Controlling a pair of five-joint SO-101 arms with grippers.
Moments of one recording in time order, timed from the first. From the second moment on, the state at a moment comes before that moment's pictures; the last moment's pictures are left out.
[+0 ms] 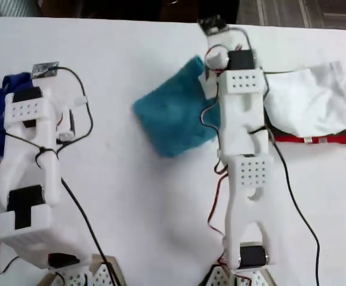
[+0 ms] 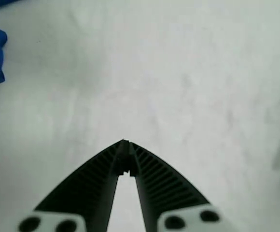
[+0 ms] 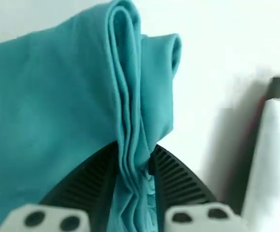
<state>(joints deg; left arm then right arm) -21.0 8.2 8.7 74.9 -0.3 -8.8 53.1 -78.8 100.0 19.1</state>
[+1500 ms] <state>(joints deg) -21.2 8.1 8.0 74.9 -0.3 24.1 39.6 -66.2 85.2 41.8</state>
